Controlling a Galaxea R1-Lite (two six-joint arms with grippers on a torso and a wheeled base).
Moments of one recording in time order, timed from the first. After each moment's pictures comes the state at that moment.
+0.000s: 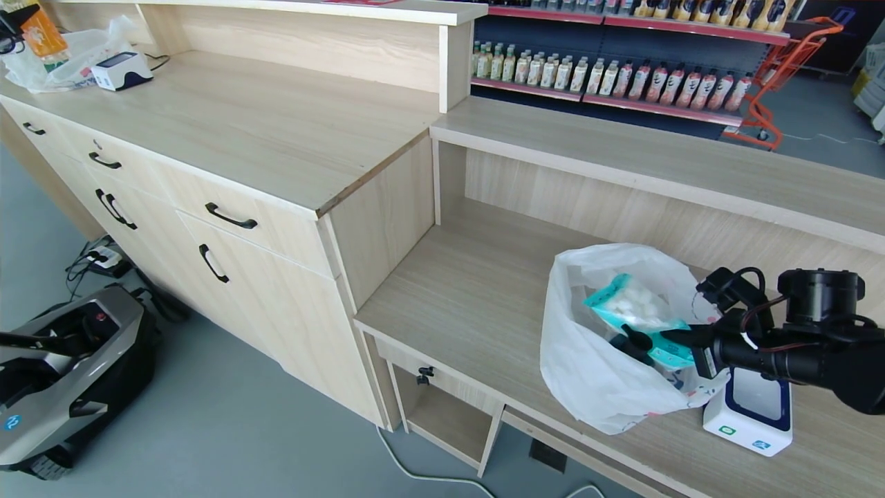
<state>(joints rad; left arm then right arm) 0.00 0.00 0.00 0.00 -0.01 0.00 -0.14 1.92 -0.64 -0.75 0.50 -0.53</state>
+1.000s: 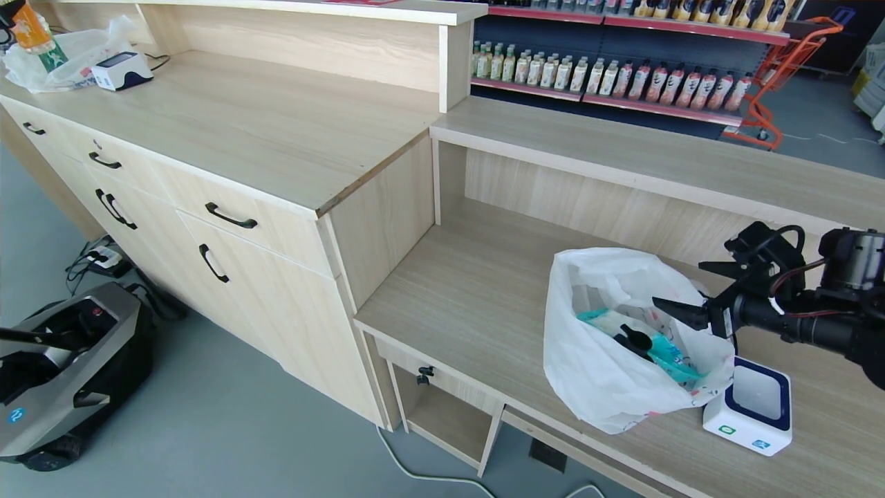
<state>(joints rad) 0.00 0.00 0.00 0.00 -0.01 0.00 -0.14 1.78 -0.69 -0.80 0.50 -0.53</state>
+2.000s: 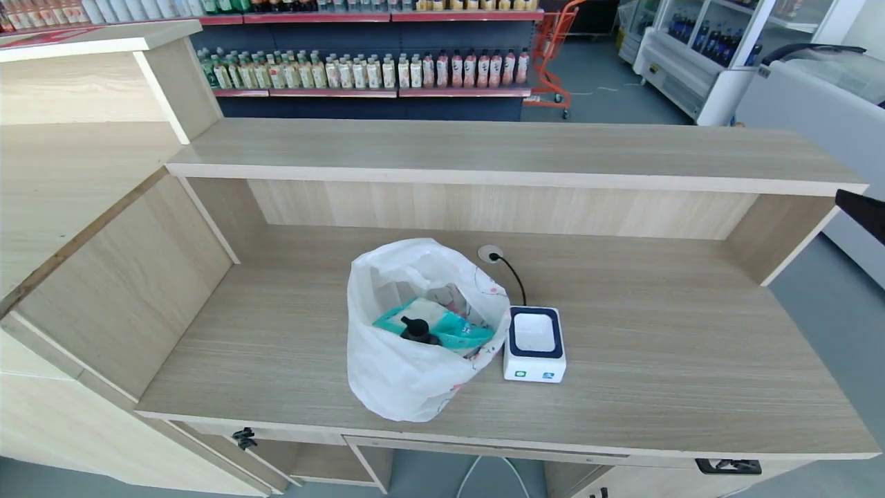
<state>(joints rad) 0.00 0.00 0.00 0.00 -0.01 0.00 -0.16 1.11 -0.72 -0.45 0.10 -0.35</state>
